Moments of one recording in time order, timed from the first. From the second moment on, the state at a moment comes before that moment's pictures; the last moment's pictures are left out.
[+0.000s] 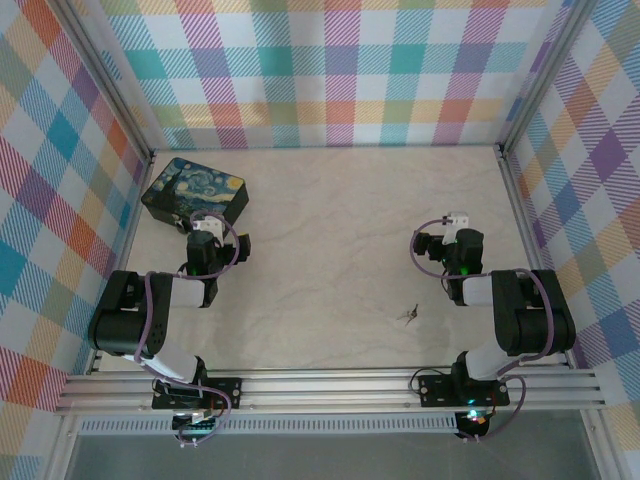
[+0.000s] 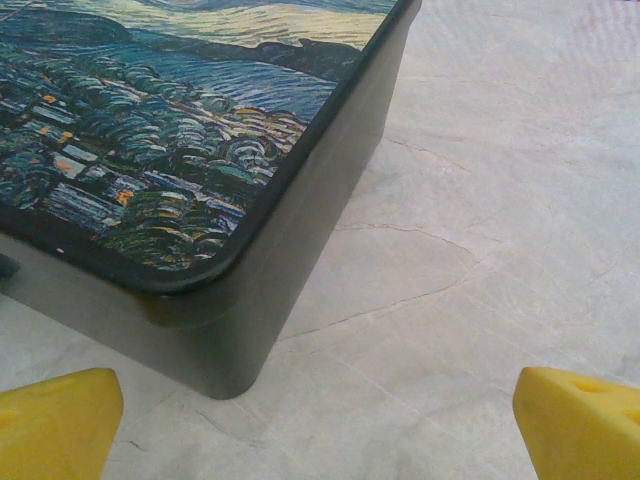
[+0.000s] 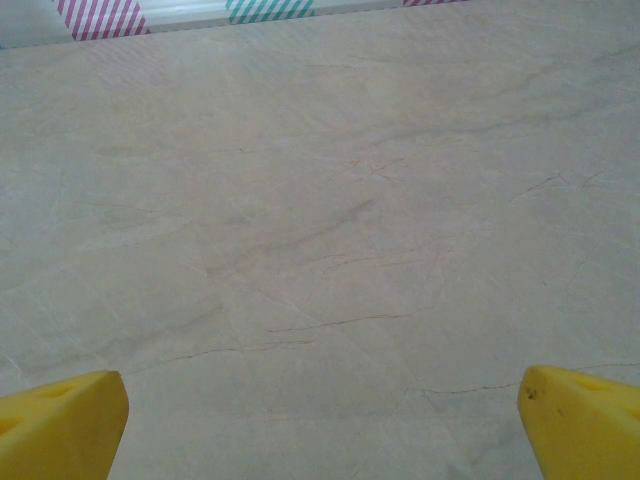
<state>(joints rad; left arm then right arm) -0.08 1.56 0.43 0.68 -0.06 -0.10 0.01 1.55 0.40 0.73 -0.07 0.07</state>
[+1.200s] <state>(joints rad) -0.06 1.49 1.02 -0.06 -0.24 -0.33 0.11 1.28 0.80 0.02 -0.02 0.13</state>
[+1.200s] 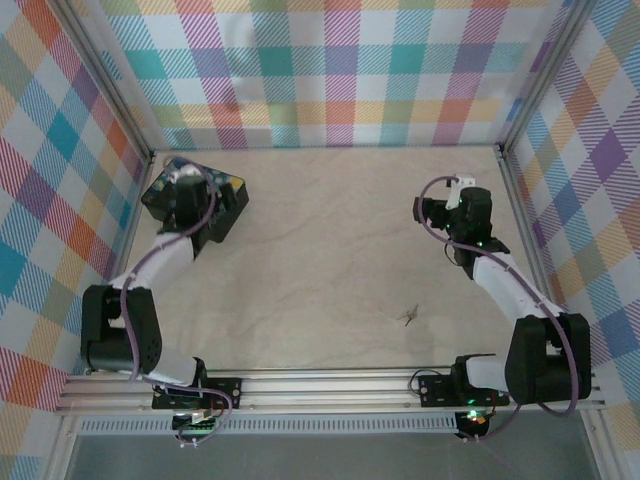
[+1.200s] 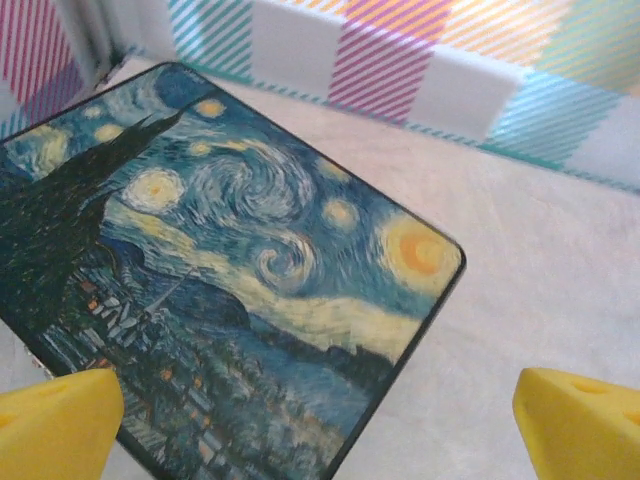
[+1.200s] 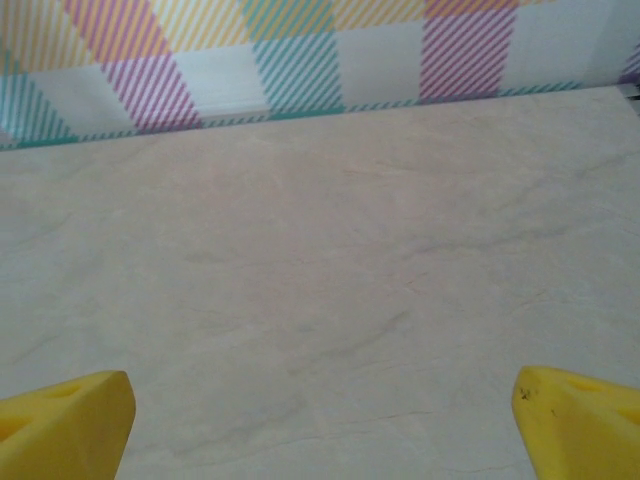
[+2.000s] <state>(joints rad) 0.04 1.81 1.26 -0.42 -0.02 -0.74 0.40 1.38 0.89 -0.24 -0.13 0.19</state>
